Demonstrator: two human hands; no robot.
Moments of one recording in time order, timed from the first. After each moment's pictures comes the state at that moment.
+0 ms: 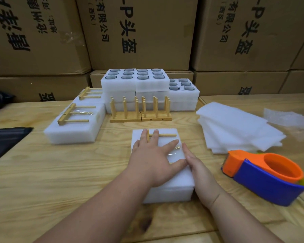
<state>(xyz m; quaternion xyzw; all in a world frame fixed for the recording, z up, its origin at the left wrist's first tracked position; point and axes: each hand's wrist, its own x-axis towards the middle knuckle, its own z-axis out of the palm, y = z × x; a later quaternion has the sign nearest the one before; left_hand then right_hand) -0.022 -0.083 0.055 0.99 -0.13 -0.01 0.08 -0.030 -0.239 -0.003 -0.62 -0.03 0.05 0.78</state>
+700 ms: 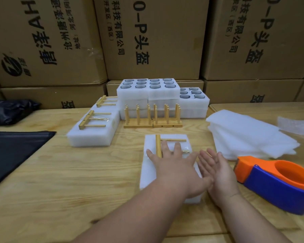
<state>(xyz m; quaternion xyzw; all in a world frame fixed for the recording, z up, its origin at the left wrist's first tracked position) -0.053 -0.127 0.068 0.99 -0.10 -0.05 0.01 -0.028 -0.253 0.004 -0.47 0.10 -0.07 0.87</state>
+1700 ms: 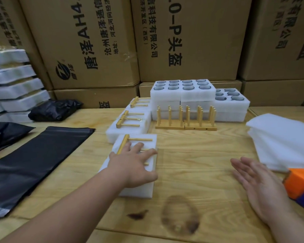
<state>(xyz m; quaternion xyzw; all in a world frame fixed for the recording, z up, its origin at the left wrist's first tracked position) -0.059 0.079 0.077 1.00 0.02 -0.08 0.00 -0.021 -0.256 -0.007 -0.49 0.05 -0.08 0.87</state>
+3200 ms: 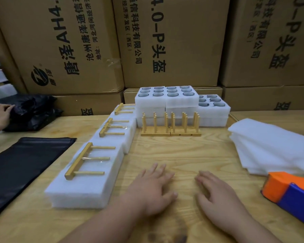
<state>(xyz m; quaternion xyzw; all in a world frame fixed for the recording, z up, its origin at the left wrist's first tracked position) -0.035 0.015 0.020 0.98 -0.15 -0.07 0.07 -0.044 -0.219 -0.007 -0.96 -0.12 -0.07 0.23</state>
